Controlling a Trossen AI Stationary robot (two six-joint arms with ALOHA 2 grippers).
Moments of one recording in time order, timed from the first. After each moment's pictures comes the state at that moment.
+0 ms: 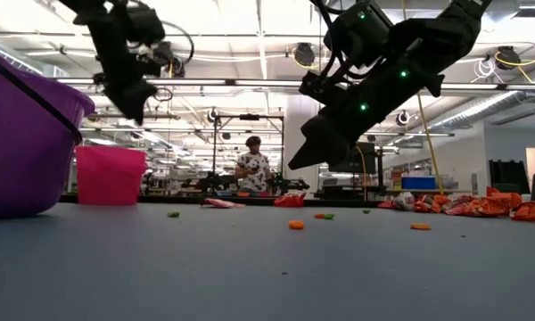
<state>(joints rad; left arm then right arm) 0.80 1.12 0.97 -0.80 -0.39 0.09 0.03 1.73 0.81 0.28 0.57 -0.01</state>
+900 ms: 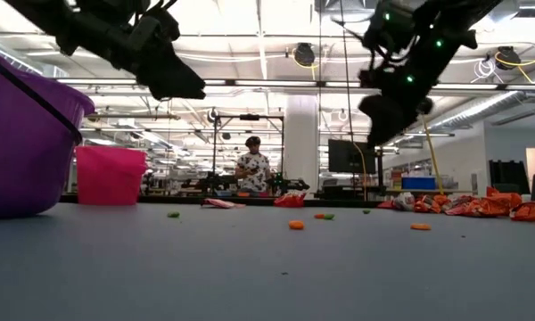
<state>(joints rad) 0.28 0.97 0.55 0.04 0.10 0.02 -0.22 1.29 0.81 -0.51 0.58 0.33</state>
